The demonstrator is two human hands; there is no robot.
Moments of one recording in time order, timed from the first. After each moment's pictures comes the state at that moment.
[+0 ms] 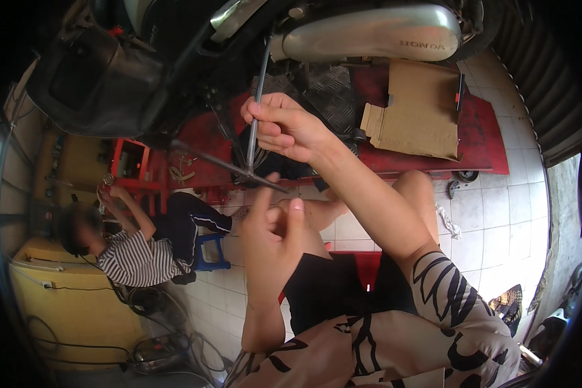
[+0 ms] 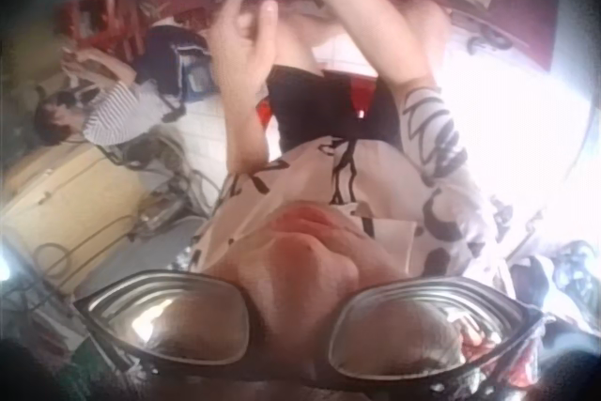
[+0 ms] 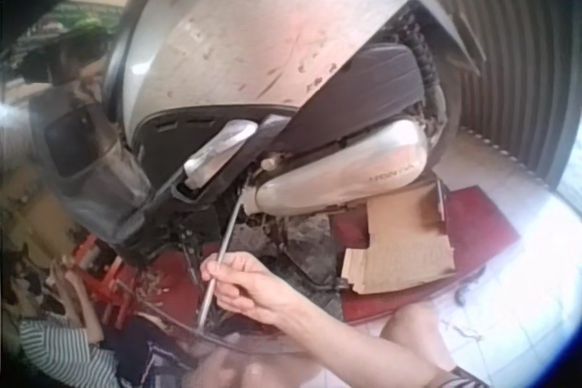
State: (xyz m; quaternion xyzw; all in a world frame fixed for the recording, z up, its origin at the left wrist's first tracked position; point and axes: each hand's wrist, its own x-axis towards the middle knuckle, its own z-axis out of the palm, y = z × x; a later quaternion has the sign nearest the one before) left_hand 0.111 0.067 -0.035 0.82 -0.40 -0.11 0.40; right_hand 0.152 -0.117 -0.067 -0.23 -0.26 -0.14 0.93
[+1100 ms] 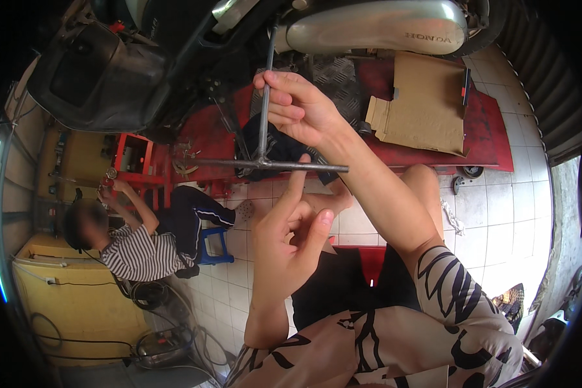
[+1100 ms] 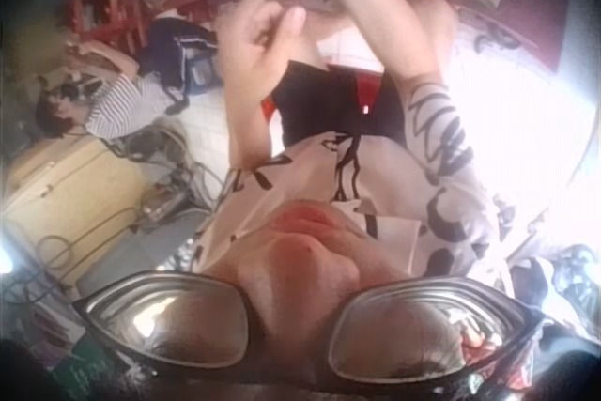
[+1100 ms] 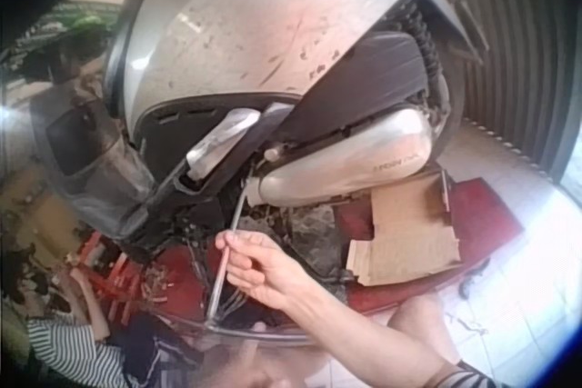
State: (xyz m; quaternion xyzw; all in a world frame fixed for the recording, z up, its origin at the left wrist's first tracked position) left_hand 0.093 0.060 -0.009 0.73 -0.48 -0.22 0.44; right_hand 0.154 -0.133 -0.068 -0.13 -0.28 -0.16 0.94
